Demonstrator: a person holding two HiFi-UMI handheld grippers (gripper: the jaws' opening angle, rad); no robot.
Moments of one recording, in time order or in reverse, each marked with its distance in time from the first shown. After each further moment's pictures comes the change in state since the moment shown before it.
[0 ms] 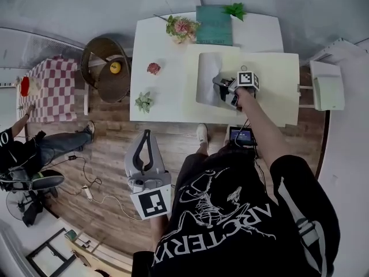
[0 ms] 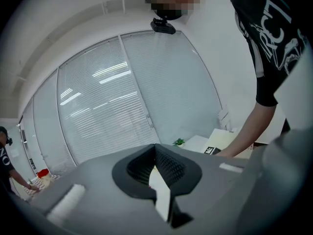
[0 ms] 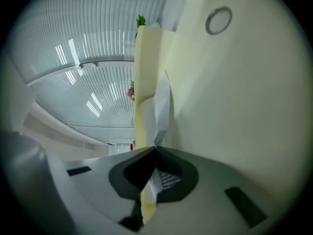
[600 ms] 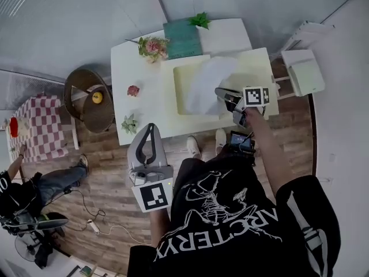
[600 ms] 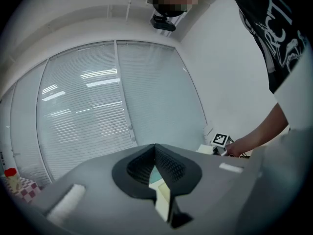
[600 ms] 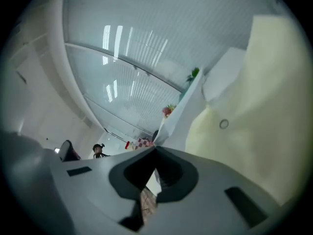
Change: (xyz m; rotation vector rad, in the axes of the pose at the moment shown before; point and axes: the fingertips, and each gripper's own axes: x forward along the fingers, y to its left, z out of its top) left arm 0.044 -0.037 0.029 -0.033 -0.171 -0.207; right arm -0.140 0.102 -0.018 -0.450 -0.146 -0.034
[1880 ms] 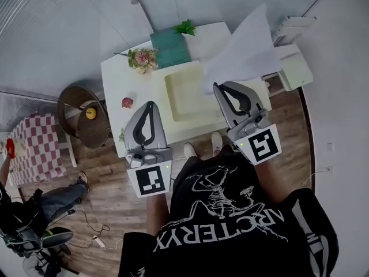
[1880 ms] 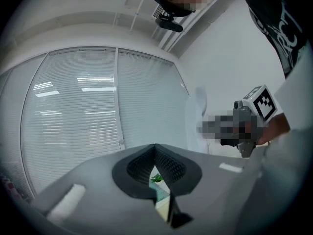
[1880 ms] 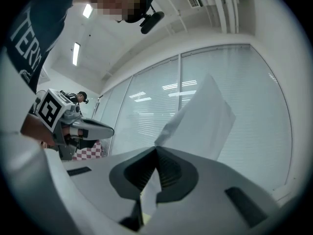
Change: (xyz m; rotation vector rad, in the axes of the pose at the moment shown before) left arm 0.057 0.010 0.051 -0.059 -0.172 -0.095; right arm -0.080 0.281 0.072 -1.244 -0.544 -0.364
